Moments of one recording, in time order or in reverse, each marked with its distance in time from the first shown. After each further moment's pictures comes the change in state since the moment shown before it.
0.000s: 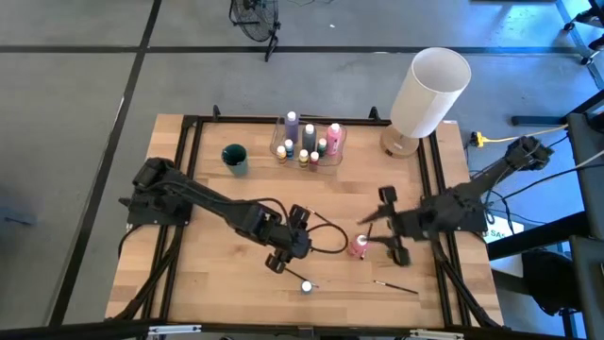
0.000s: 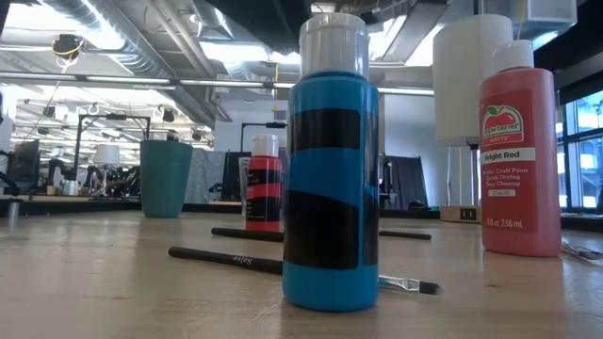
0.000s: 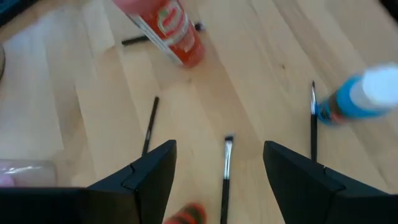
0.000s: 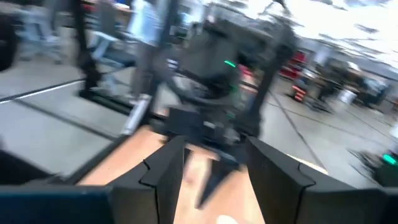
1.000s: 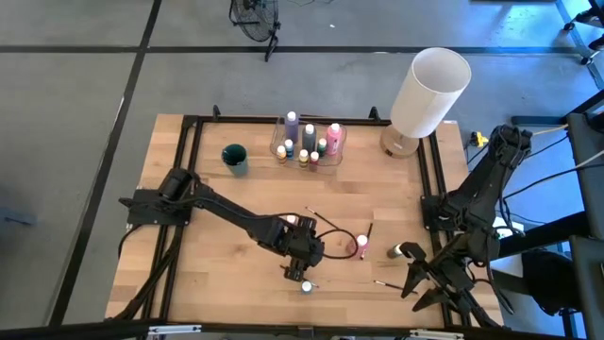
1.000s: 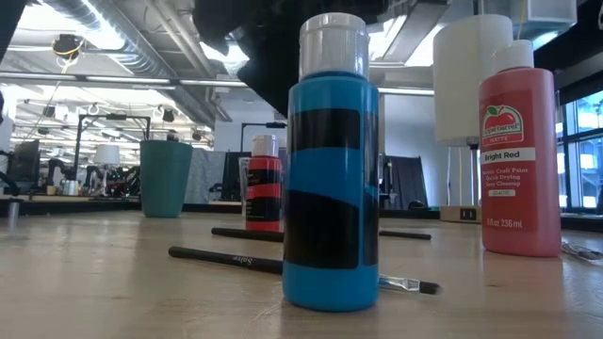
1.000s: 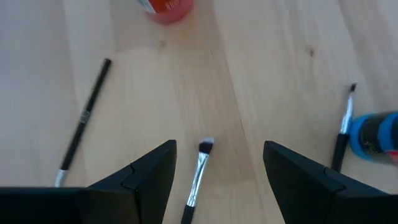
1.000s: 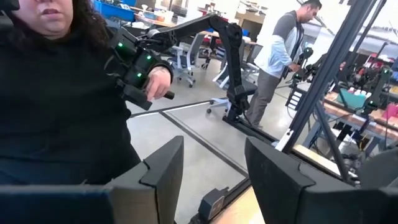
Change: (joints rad) left arm 0.009 0.212 0.000 0.143 0.027 -0.232; right arm 0.397 0.063 0.000 0.025 -0.055 0.087
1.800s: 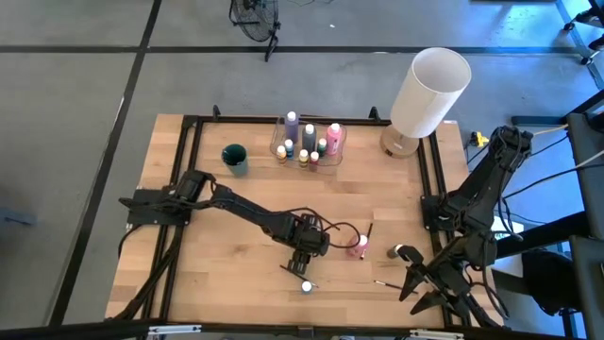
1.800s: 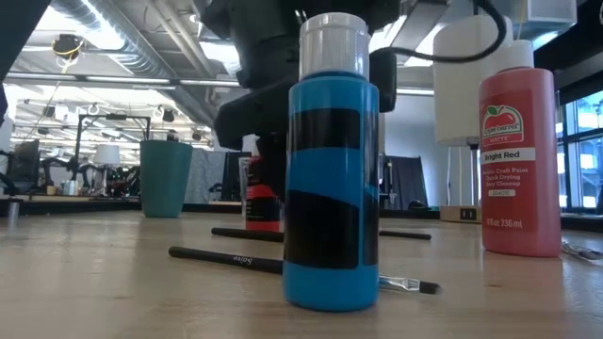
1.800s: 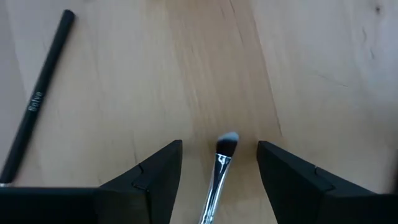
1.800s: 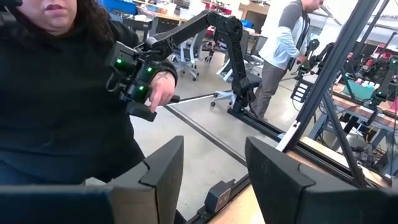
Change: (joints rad) left arm 0.085 0.109 -0.001 0.015 0.134 0.033; right arm -0.003 0.032 0.000 -0.003 -0.008 0.008
